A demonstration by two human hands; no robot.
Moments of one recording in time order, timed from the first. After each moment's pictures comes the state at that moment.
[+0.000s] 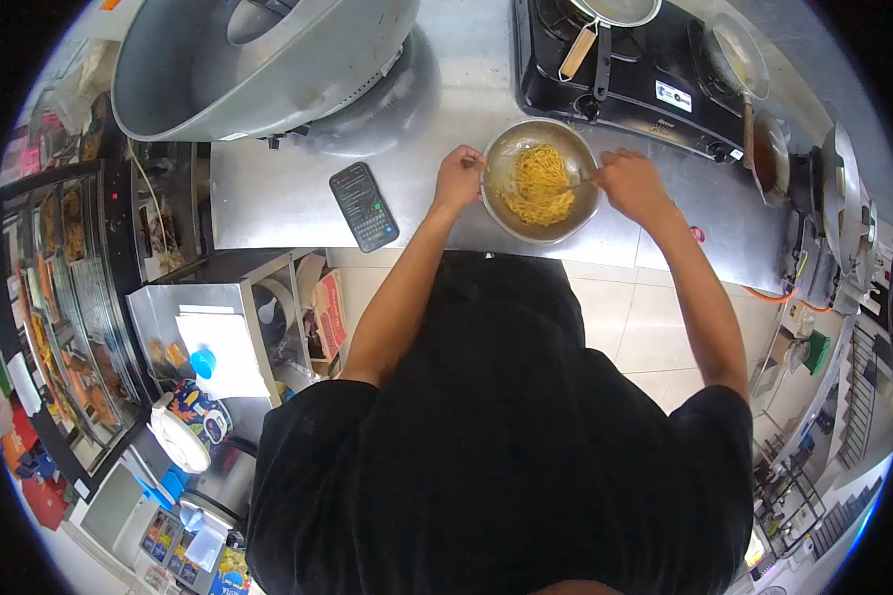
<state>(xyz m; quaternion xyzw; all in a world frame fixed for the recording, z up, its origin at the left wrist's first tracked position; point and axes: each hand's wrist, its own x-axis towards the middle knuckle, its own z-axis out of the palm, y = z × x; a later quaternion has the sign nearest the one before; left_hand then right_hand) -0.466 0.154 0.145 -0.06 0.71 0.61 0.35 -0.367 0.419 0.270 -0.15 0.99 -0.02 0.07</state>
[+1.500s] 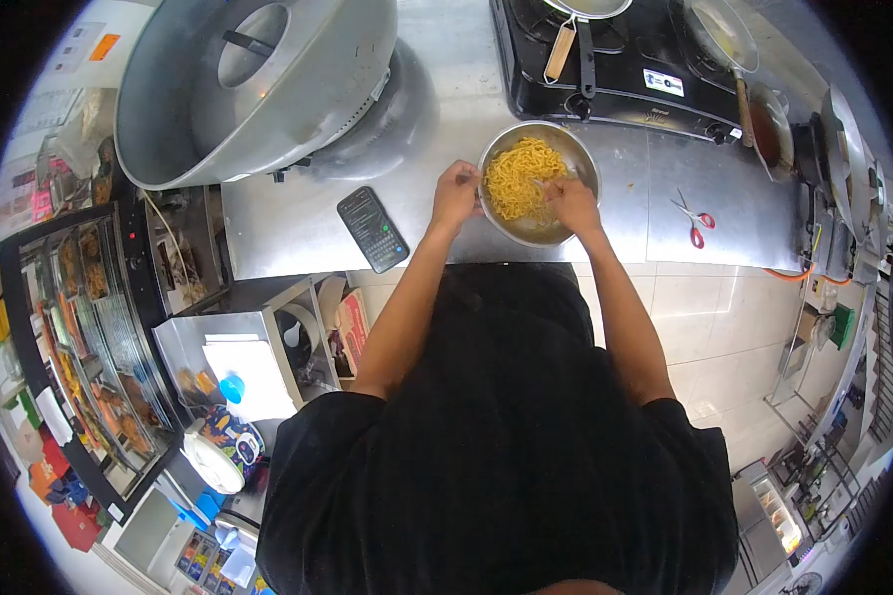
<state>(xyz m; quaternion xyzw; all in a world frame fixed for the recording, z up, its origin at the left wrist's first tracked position) -0.466 0.145 0.155 -0.07 0.68 0.61 0.41 -0.351 0.343 0.164 0.29 0.89 -0.33 0.11</state>
